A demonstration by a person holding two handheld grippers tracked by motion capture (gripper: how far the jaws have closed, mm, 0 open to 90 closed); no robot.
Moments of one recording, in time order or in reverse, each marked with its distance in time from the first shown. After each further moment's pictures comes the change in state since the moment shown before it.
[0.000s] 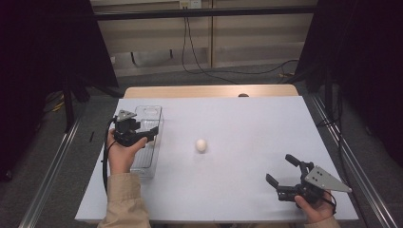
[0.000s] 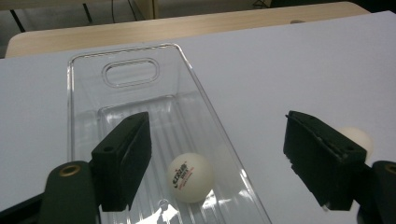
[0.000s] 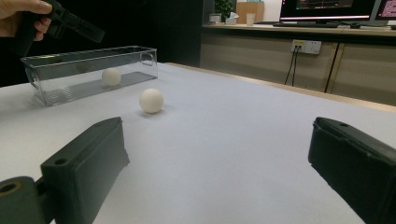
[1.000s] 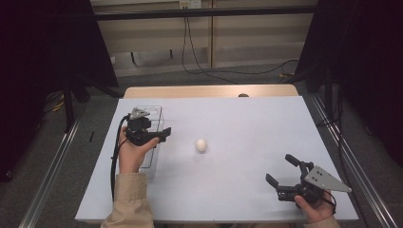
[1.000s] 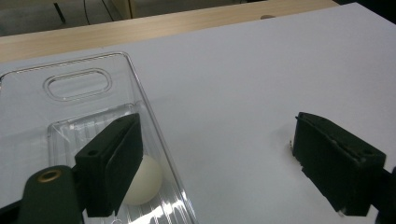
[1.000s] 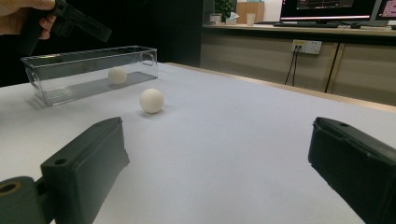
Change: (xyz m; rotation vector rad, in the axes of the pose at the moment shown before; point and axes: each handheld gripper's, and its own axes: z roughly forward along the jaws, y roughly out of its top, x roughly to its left) left arm -0.028 0.009 0.012 0.021 -0.069 0.038; right arm 0.000 0.000 0.000 -0.001 0.001 0.000
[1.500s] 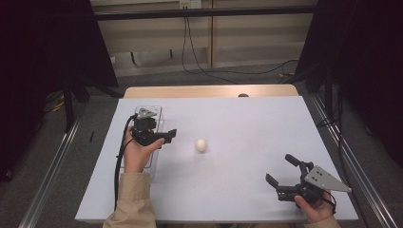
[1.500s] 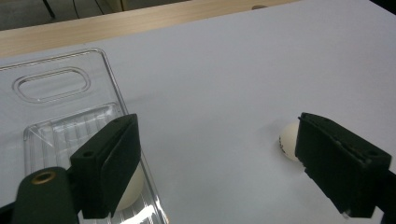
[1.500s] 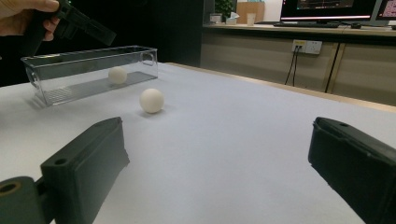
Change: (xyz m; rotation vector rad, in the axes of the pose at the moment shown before) left arm -0.012 0.002 0.009 0.032 -0.017 0.025; right arm 0.000 0.000 0.000 0.000 0.001 -0.001
